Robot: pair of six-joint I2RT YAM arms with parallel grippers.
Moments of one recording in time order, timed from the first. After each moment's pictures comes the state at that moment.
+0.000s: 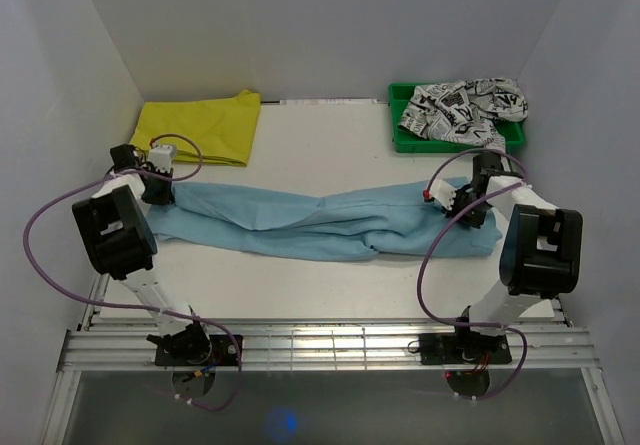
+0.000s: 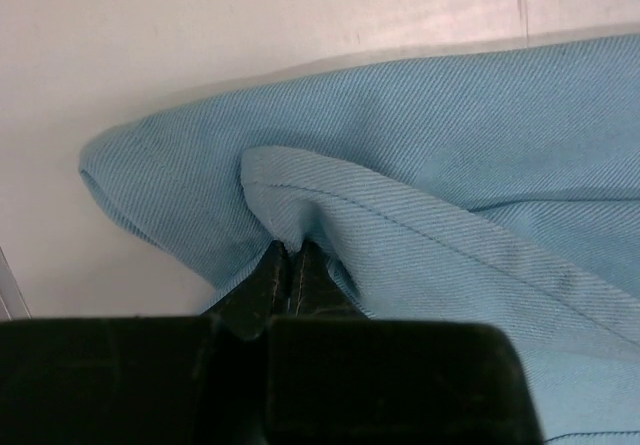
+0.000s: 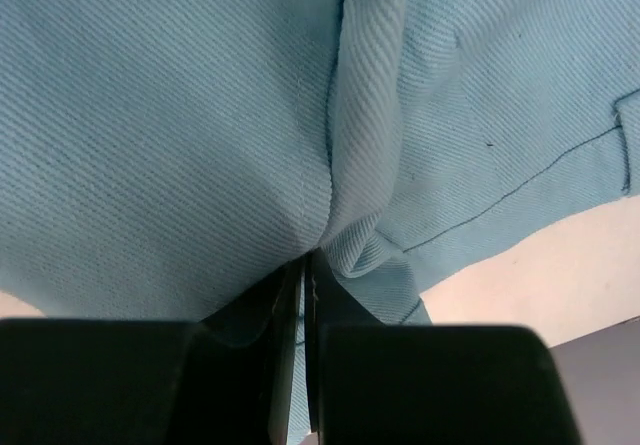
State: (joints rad) left arm 0.40 1.92 1.26 -0.37 0.32 0.53; right arm -0.10 1.68 1.03 -0.66 -0.19 -1.34
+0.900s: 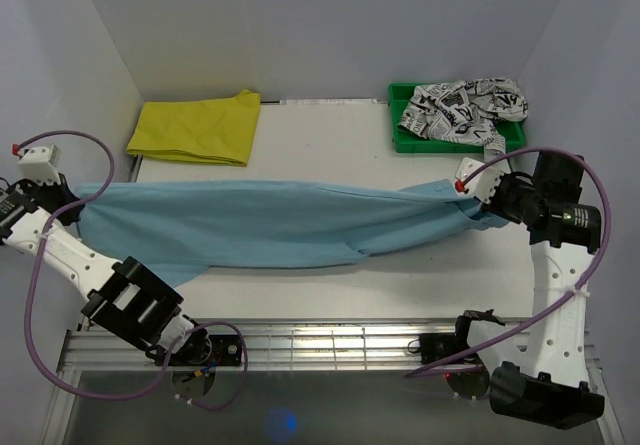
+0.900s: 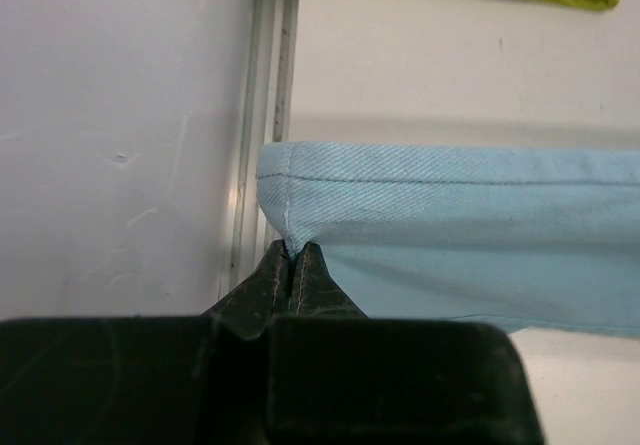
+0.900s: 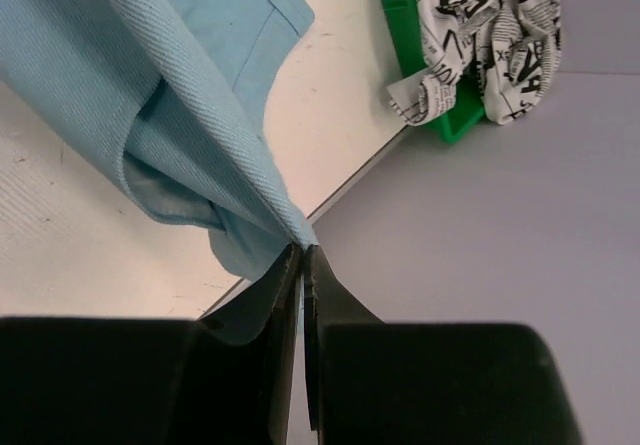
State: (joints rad) left arm 1.01 1.37 1.40 -0.91 0.72 0.73; right arm -0.18 0.96 1.24 -1.09 -0.32 -1.33
